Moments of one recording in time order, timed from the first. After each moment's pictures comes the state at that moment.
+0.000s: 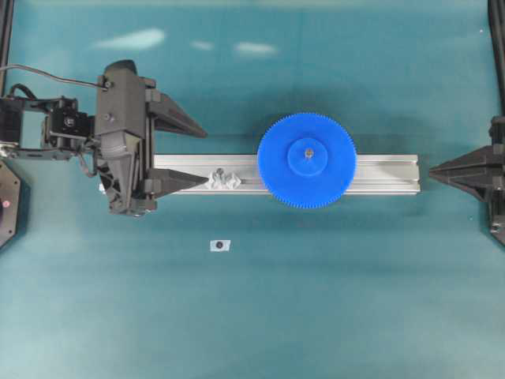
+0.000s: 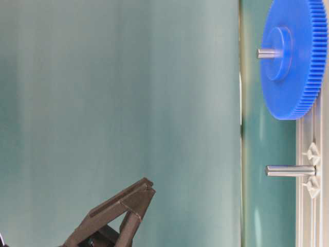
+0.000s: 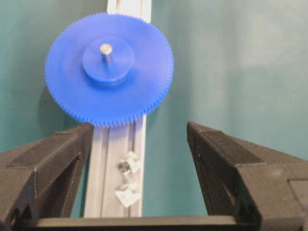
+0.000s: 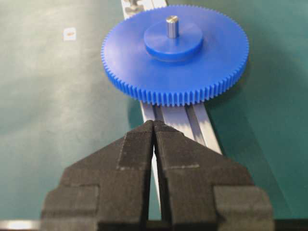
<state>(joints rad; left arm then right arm) 0.06 -0.39 0.71 0.02 0.19 0.01 -0.12 -1.30 1.60 0.02 -0.05 0.10</state>
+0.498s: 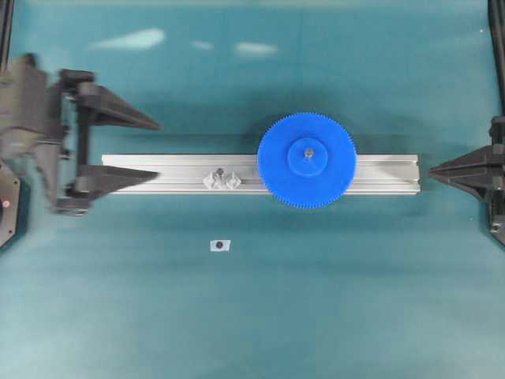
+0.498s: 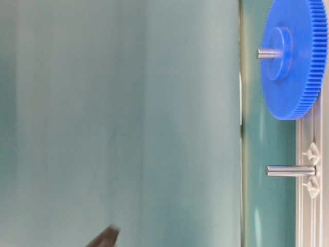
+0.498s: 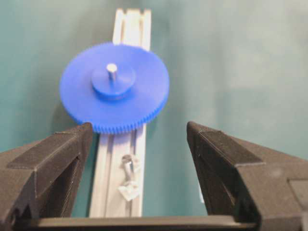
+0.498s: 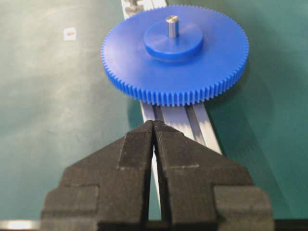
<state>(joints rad) 0.05 -0.71 0.91 0.02 0.12 0.01 -0.12 -1.30 1.60 0.02 -0.05 0.10</state>
